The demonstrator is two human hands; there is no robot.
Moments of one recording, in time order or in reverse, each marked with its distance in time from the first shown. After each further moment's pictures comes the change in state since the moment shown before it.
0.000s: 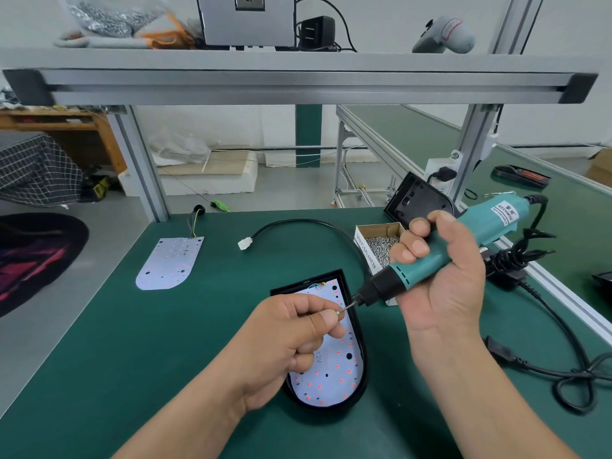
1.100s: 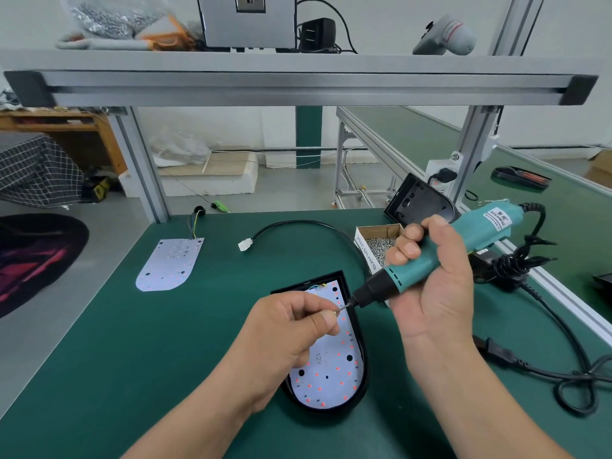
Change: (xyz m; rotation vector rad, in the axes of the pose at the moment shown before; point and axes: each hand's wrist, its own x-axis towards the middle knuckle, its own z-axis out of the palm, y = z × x) left_hand 0.003 -0.006 0.003 0.146 0.149 0.130; right_hand 0.000 0.010 -0.002 -0.039 0.069 -0.019
